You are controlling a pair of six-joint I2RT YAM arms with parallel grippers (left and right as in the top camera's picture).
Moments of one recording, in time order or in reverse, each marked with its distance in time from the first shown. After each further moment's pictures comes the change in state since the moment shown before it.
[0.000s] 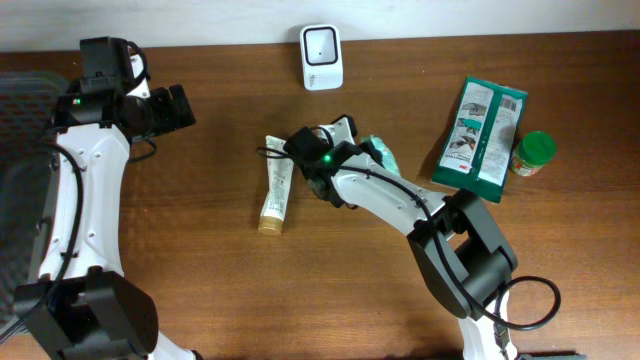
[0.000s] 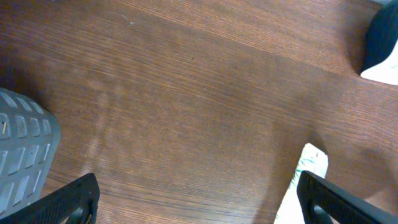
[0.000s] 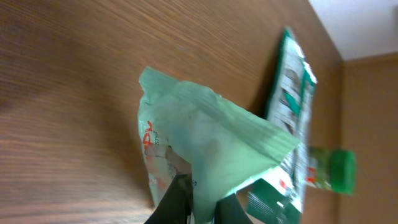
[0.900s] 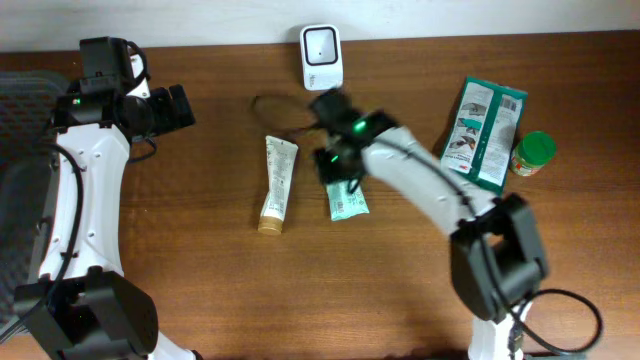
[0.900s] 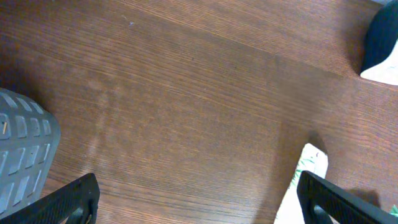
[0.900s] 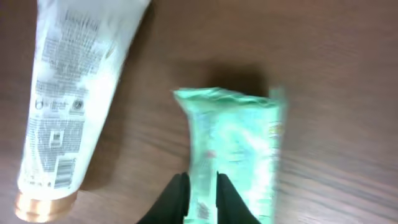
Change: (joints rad) left arm 0.000 0.000 0.000 0.000 0.000 0.000; right arm -0.153 -0.099 0.114 -0.104 -0.940 0.090
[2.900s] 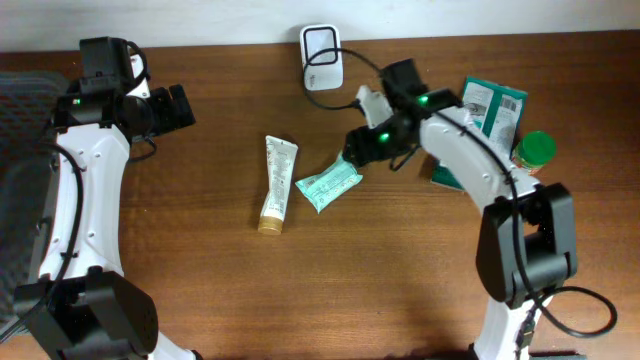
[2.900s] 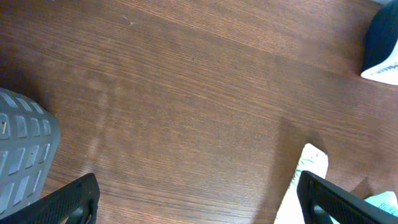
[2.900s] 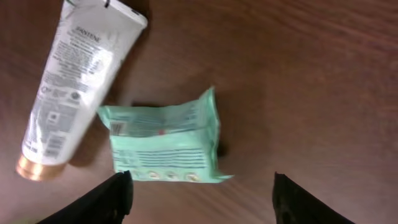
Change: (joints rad) left arm 0.000 0.000 0.000 0.000 0.000 0.000; right arm -0.252 0.010 -0.039 0.069 -0.323 -0.401
